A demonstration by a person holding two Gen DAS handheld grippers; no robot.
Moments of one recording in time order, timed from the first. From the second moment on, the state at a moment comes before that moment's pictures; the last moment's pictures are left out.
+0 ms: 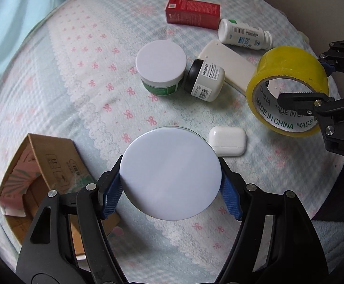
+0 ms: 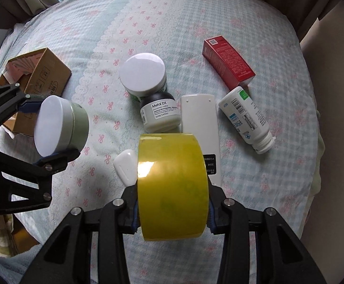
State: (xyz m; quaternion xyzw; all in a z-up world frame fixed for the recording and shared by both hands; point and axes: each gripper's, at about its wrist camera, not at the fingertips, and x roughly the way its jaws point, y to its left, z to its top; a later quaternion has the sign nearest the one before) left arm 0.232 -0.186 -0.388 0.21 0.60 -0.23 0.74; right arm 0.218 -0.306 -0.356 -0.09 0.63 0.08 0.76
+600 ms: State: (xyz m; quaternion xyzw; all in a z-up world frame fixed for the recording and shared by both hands) left arm 0.201 -0.046 -0.271 0.07 0.56 -0.15 0.81; right arm 0.201 -0.229 -0.232 -0.08 0.59 0.09 0.80
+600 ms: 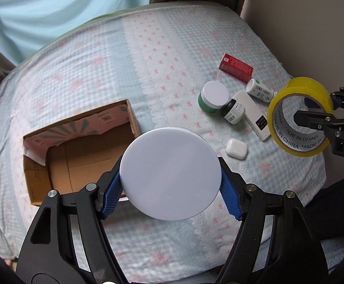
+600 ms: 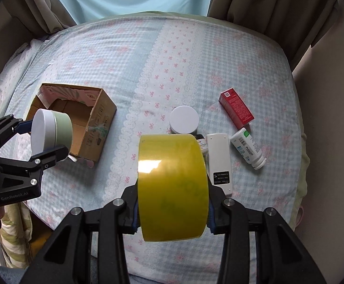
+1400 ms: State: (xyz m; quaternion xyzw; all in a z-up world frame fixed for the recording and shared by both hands) left arm 0.268 0.226 -0.289 0.07 0.57 -0.12 0.81; right arm 0.266 0.020 -0.246 -0.04 0.61 0.08 0.78
